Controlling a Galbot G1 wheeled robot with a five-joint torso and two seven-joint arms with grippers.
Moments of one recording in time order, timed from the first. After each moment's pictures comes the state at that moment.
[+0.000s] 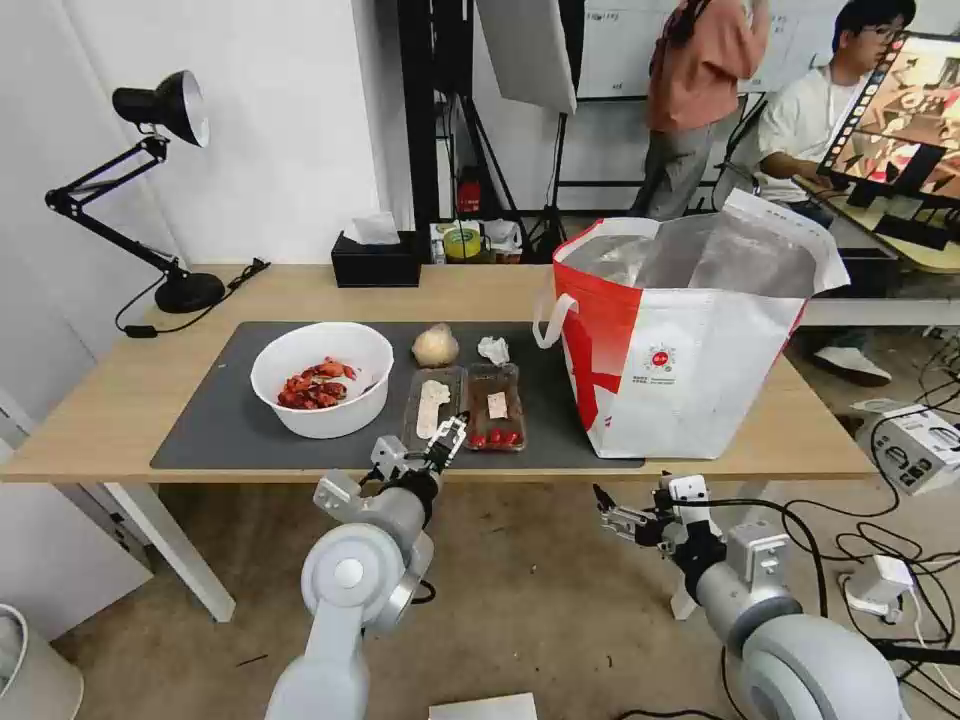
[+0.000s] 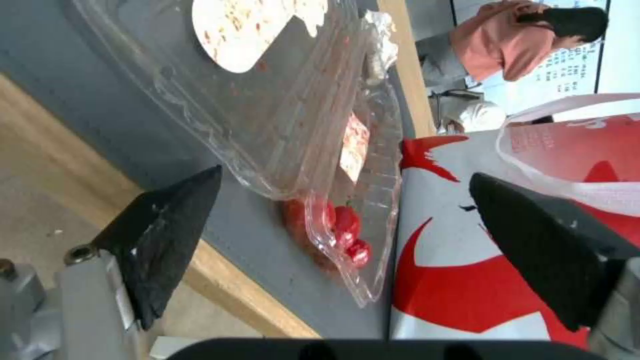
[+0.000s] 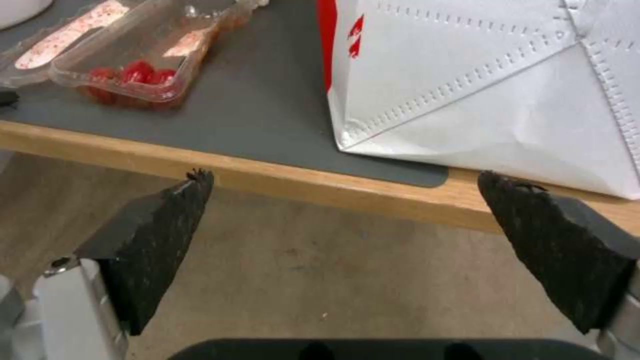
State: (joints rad) left arm 1.21 -1.59 -0.32 -2.07 -1.31 0.36 -0.67; right arm -1.56 1.18 0.50 2.36 0.35 -0.63 0.10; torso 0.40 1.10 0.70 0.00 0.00
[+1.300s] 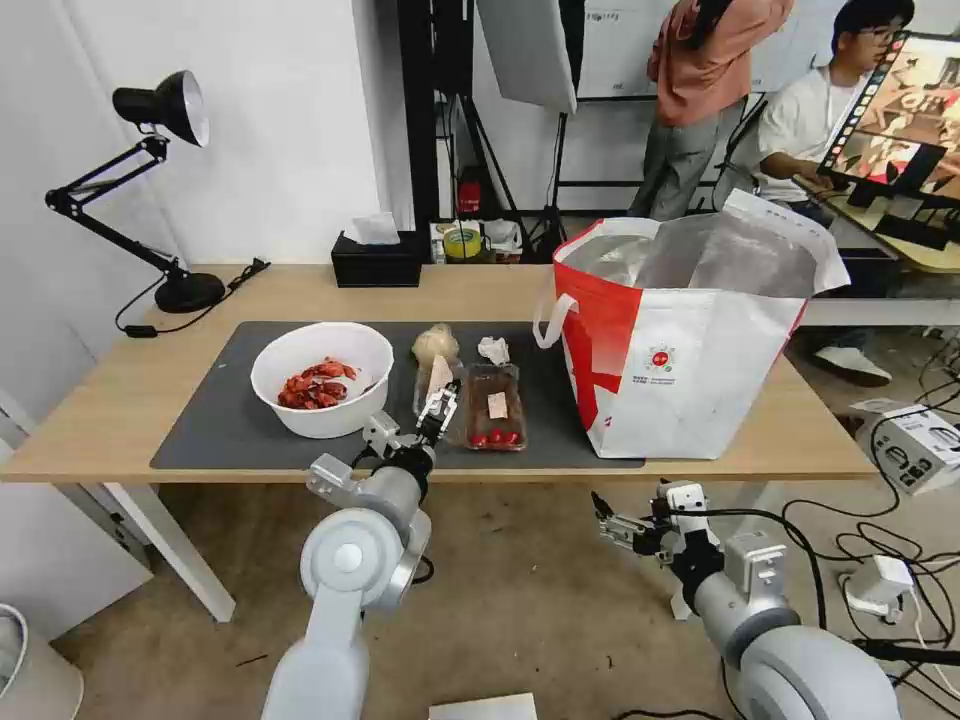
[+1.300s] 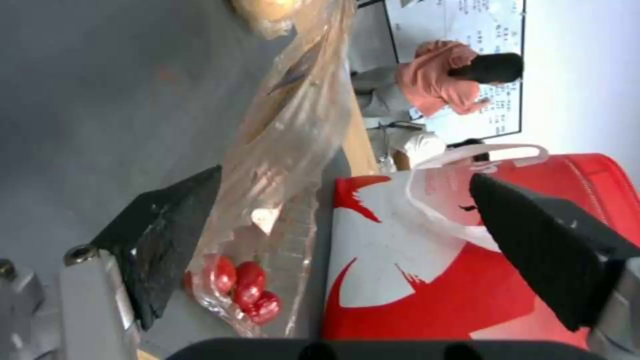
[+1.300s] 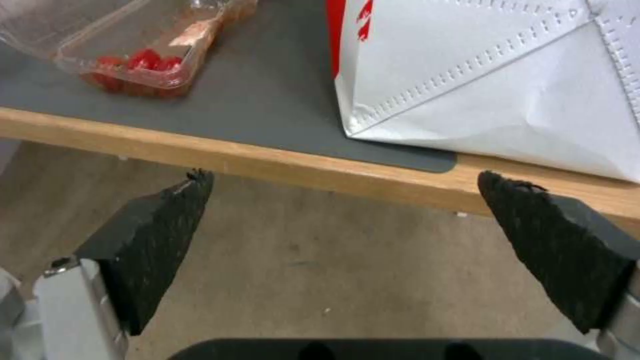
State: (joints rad) left arm 1.18 -1.59 -0.32 -2.08 -1.30 0.28 -0.57; right arm -1.59 1.19 0.49 2.36 0.33 -0.62 0.10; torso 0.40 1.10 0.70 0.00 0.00
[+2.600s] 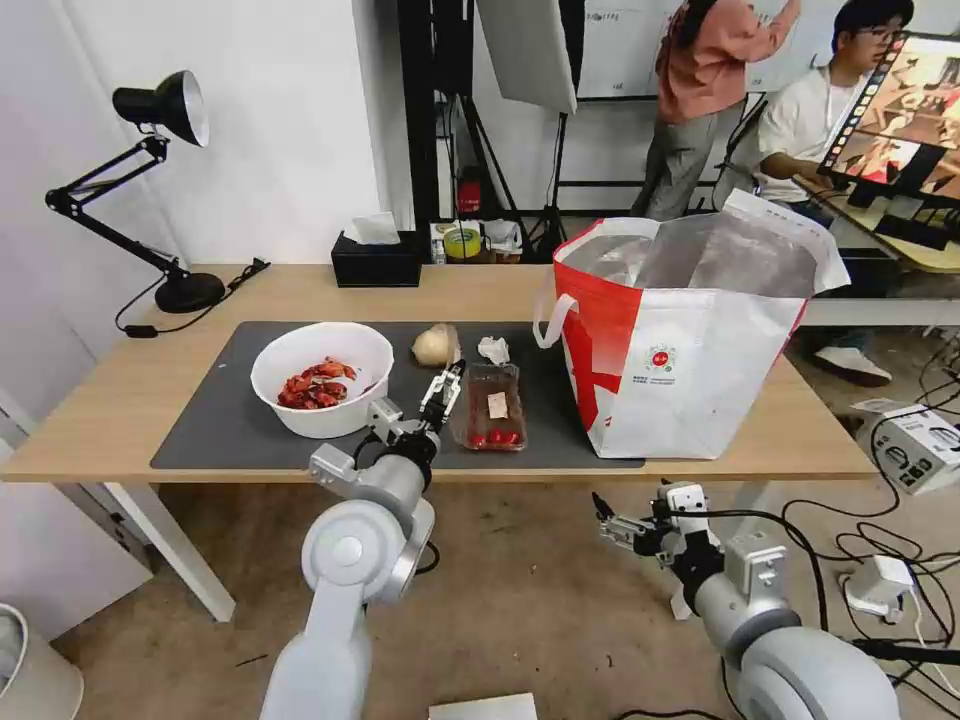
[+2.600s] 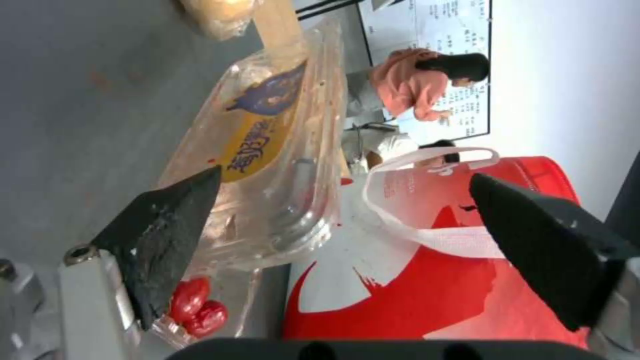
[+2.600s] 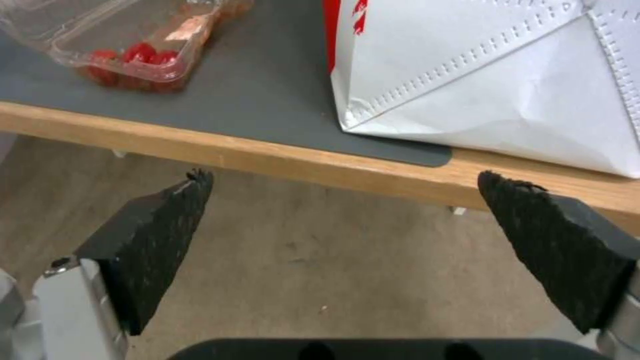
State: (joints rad) left arm 1.15 -1.59 -0.31 -2.08 -1.33 0.26 -0.54; right arm -1.60 1.20 0.50 2.36 0.31 -0.61 0.09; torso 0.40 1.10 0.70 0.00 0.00
